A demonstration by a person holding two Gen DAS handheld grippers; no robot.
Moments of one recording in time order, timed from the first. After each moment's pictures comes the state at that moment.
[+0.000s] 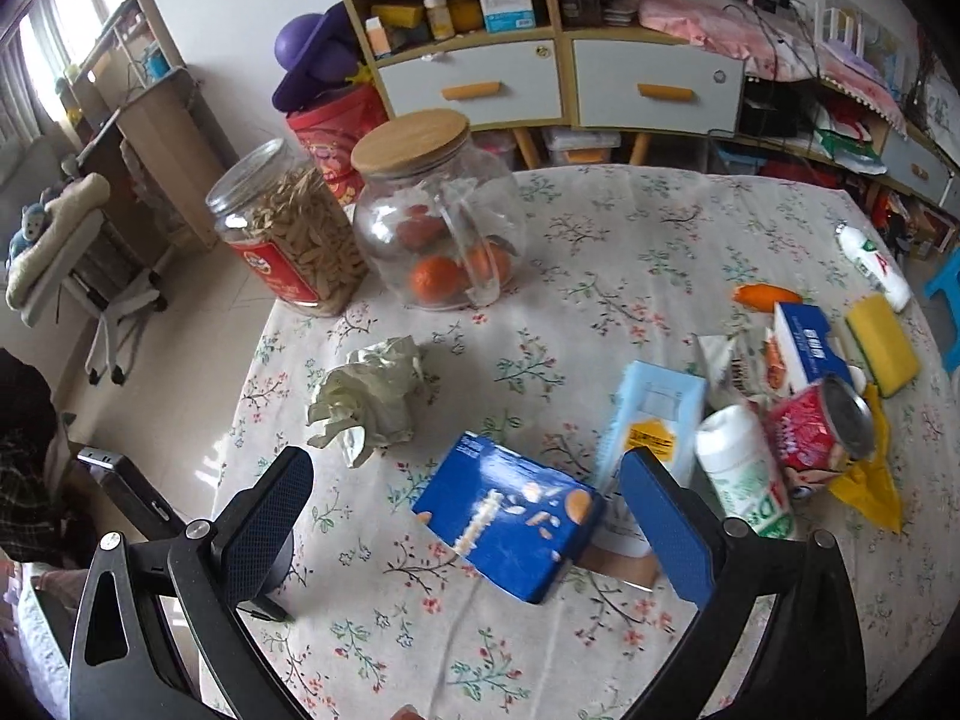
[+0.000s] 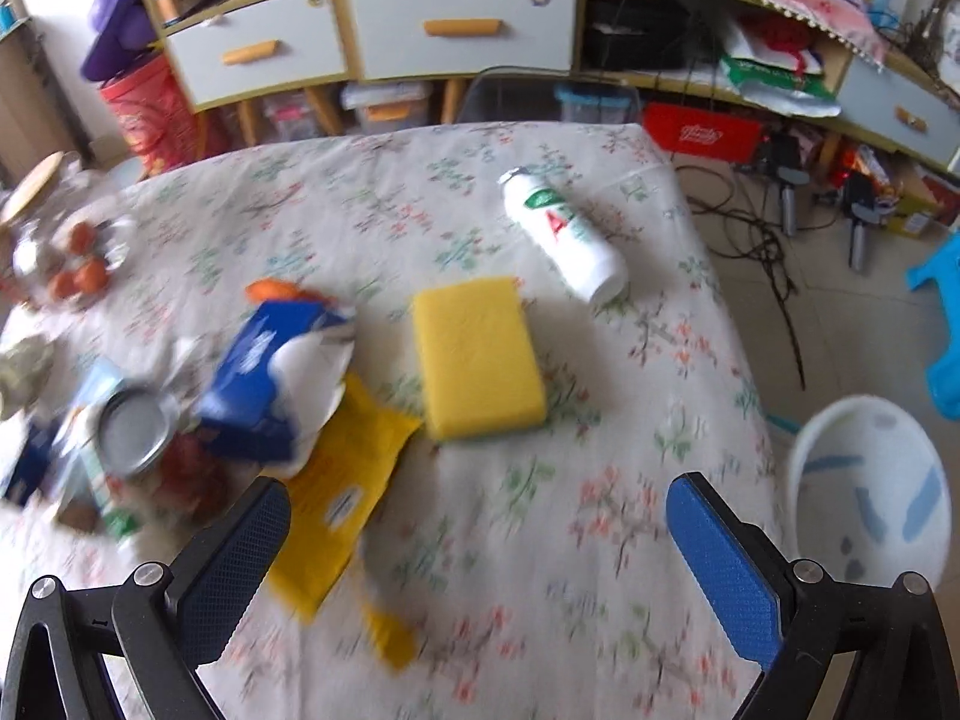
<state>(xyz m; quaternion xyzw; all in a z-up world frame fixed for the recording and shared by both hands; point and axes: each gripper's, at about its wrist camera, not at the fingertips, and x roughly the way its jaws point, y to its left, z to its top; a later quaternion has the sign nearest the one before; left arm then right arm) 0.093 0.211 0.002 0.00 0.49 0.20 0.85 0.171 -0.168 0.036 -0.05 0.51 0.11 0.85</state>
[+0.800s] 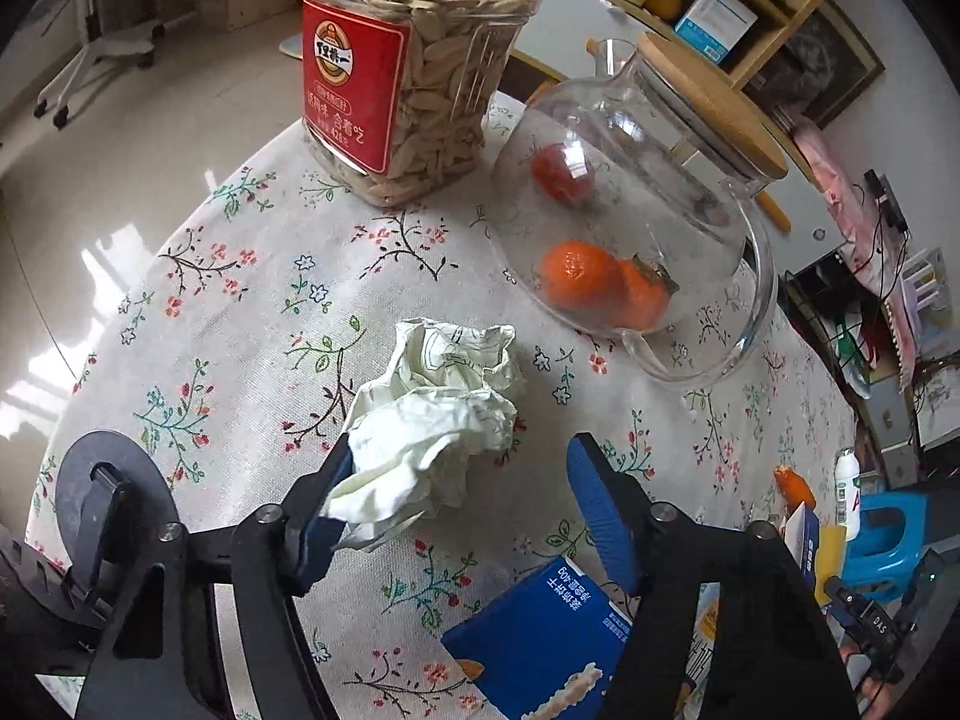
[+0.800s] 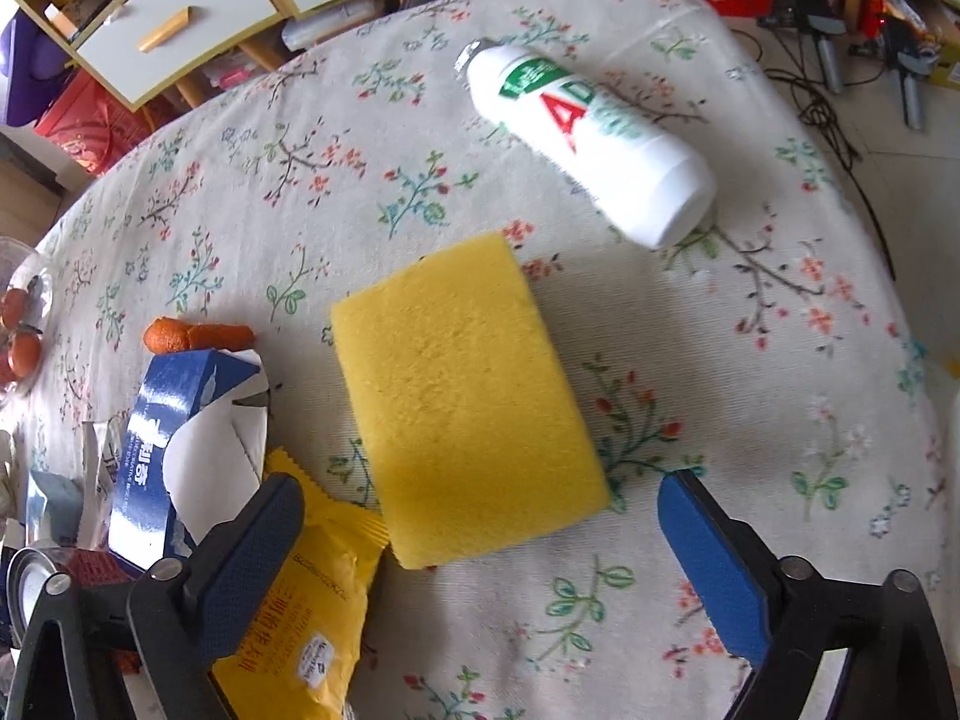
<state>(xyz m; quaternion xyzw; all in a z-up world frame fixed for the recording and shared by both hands) 0.116 0.349 -0.074 -0.31 0.48 0.20 0.79 0.248 -0.160 -0.046 0.06 0.61 0.12 0.78</state>
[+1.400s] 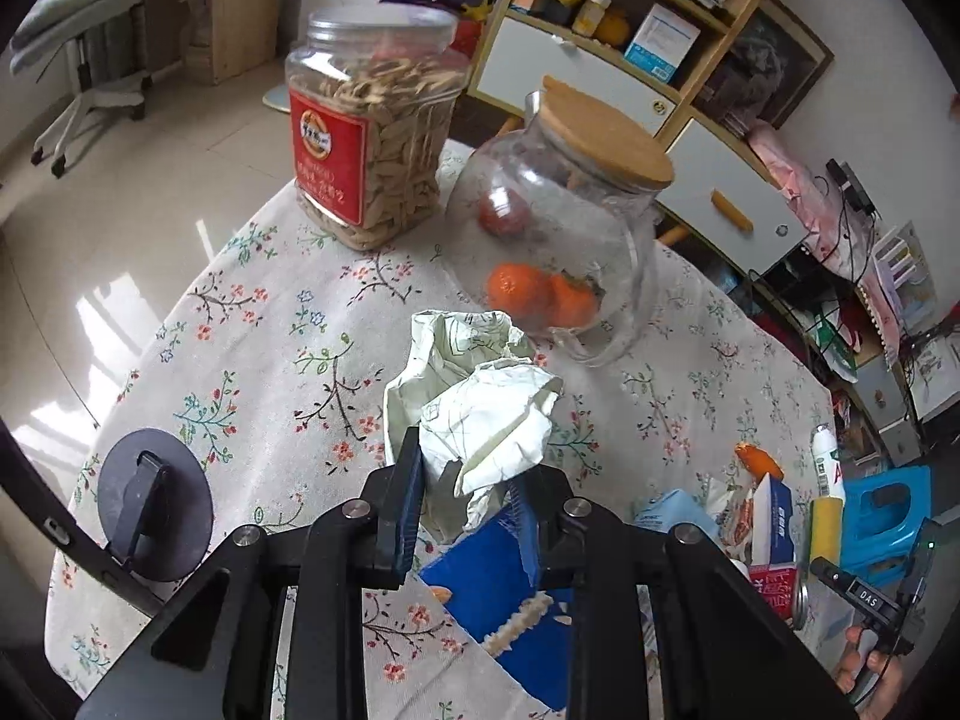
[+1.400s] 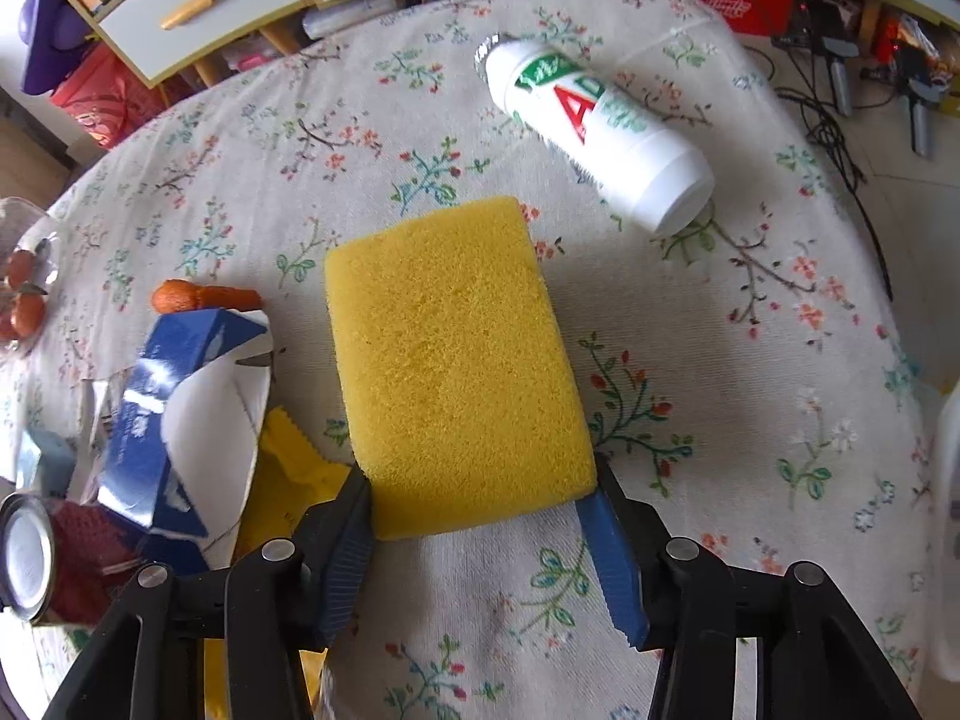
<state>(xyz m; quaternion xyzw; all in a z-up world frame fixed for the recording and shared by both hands) 0.076 0.316 -0.016 -0.27 0.44 0.19 0.83 0.233 -0.167 -0.031 0.03 0.60 0.14 0.79</state>
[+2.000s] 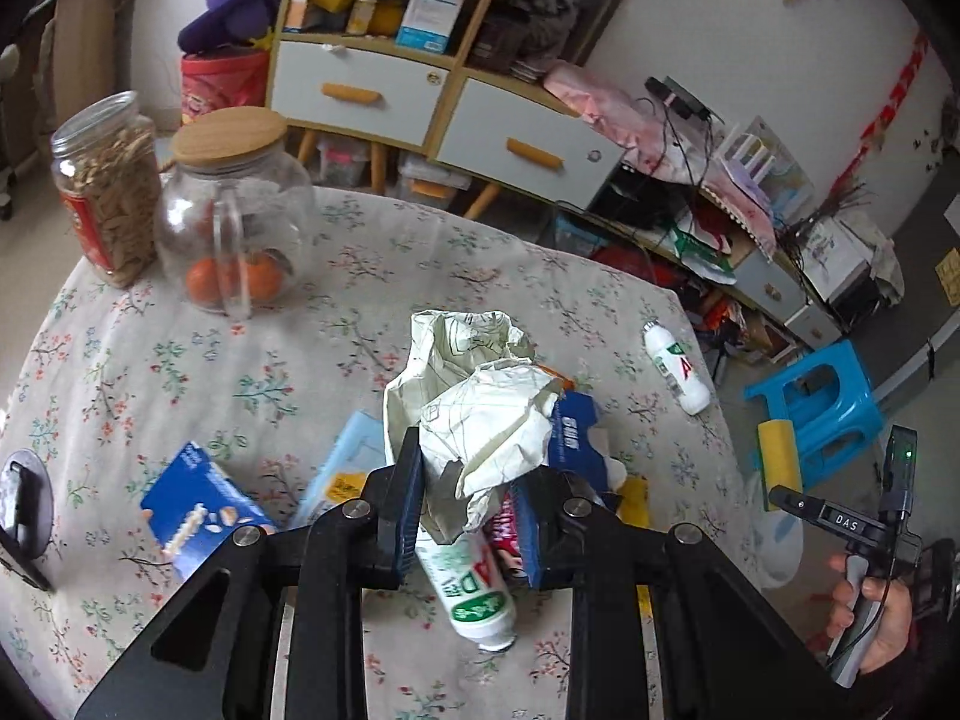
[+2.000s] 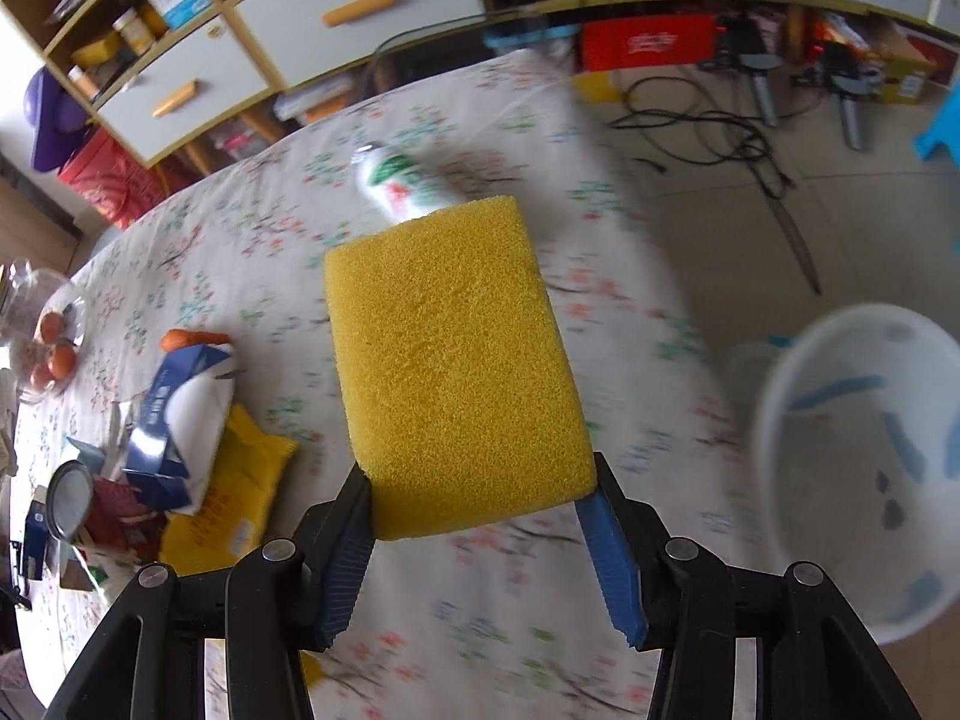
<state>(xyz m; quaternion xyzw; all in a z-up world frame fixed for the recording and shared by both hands) 0.103 0.143 0.035 -0.21 0.43 0.02 0.88 0.197 -0.278 0.015 0.08 0.56 0.10 0.82</state>
